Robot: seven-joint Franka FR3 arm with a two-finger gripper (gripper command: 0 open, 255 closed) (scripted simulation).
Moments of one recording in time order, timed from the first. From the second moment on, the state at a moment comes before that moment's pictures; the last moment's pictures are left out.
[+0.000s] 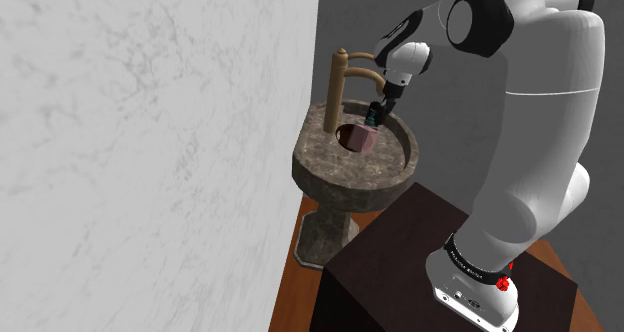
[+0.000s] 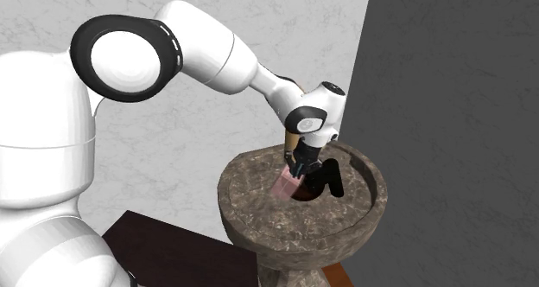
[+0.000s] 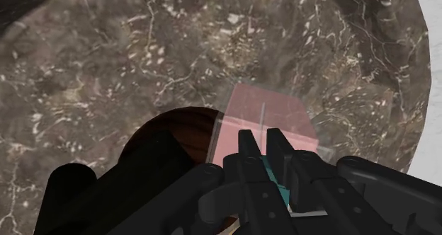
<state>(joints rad) -0.22 0.44 -0.45 -1.90 0.41 2.13 -1.02</state>
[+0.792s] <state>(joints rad) -0.21 0.36 -0.47 -1.91 0.47 2.11 -0.87</state>
